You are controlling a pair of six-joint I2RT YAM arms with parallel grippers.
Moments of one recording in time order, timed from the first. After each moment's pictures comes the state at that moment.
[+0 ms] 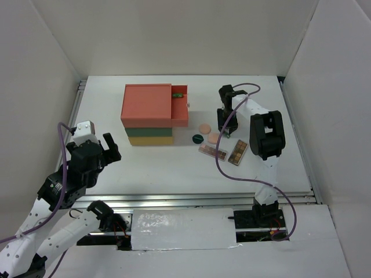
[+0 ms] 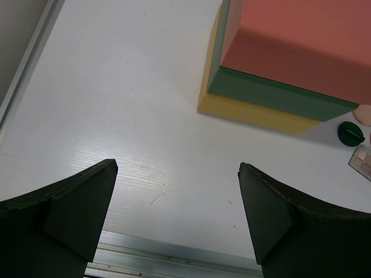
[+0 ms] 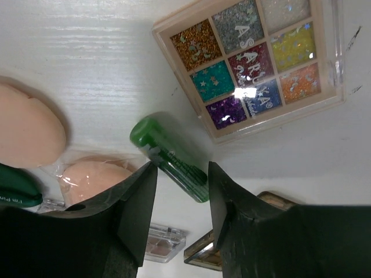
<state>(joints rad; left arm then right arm) -0.57 0.59 0.94 -0.90 -0.66 -0.53 0.22 2.17 1.69 -0.89 0.06 0.22</state>
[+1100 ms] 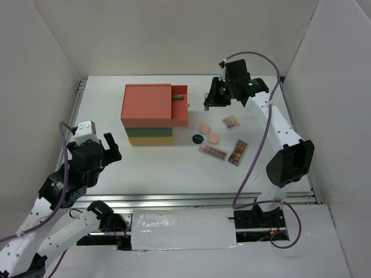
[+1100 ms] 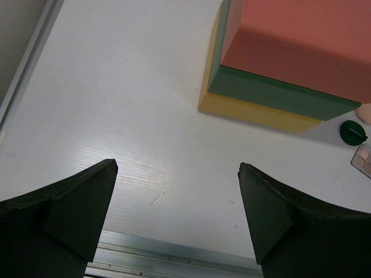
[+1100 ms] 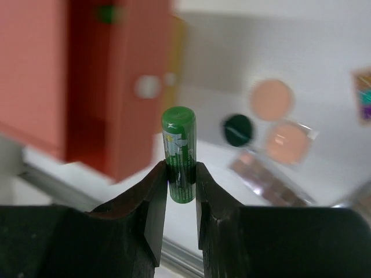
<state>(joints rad) -0.58 0.60 0.94 -0.90 -0.66 -0.53 0.31 1.72 1.73 -0.82 -0.22 0.40</state>
